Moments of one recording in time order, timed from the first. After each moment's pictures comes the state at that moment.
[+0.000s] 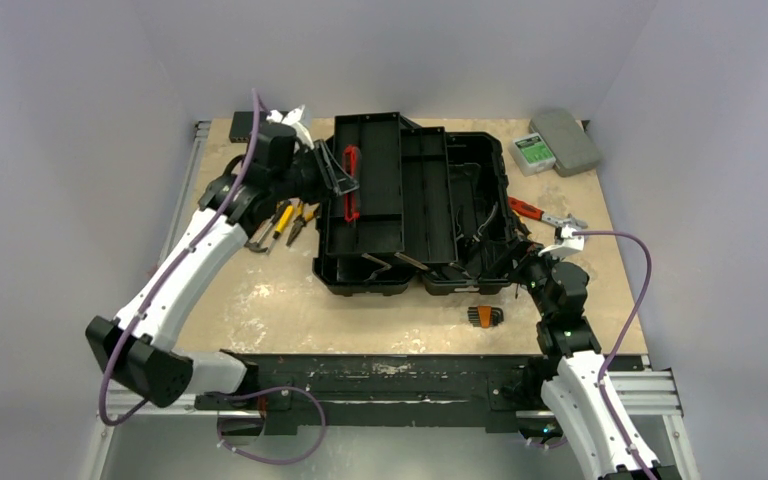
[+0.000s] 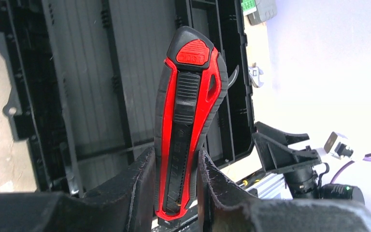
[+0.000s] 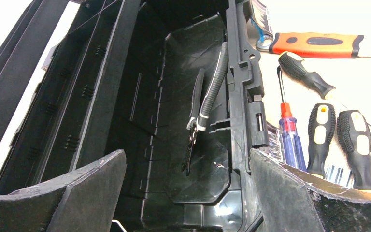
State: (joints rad) left arm -0.45 1.29 1.38 -0.62 0.18 -0.72; right arm 0.10 0.52 0.24 0.10 -0.07 0.52
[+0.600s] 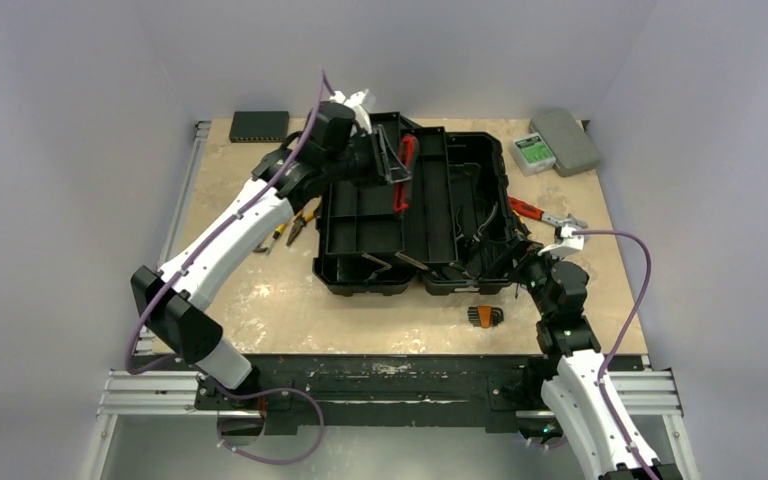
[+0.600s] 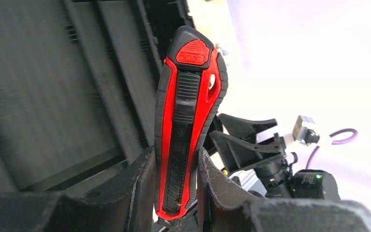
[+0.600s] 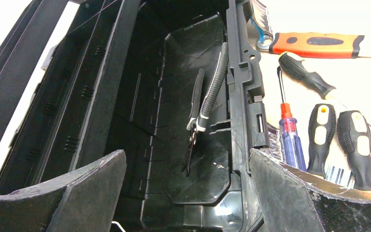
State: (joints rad) left arm -0.60 1.57 1.66 -0.60 0.21 -0.72; right arm 0.10 0.54 0.24 0.11 -0.07 0.52
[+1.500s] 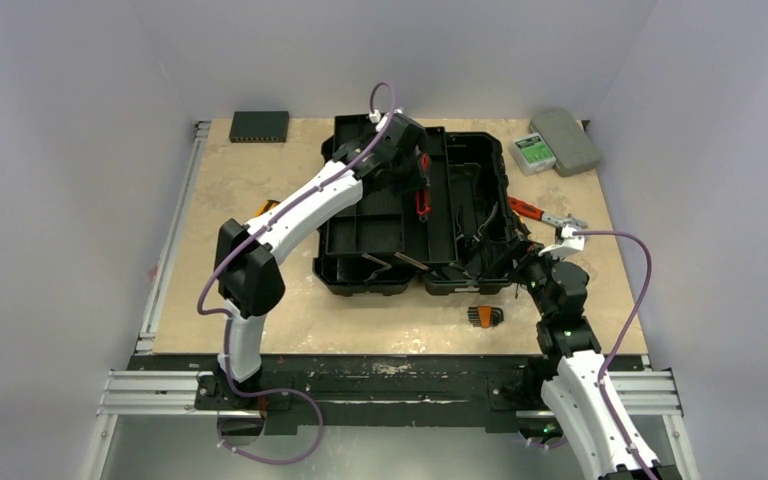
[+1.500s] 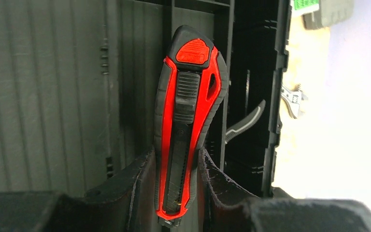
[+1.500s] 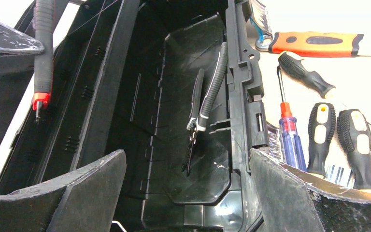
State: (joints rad) left arm -0.73 2.00 1.95 -0.70 -0.11 -0.88; right arm 0.10 0.53 0.24 0.10 -0.07 0.52
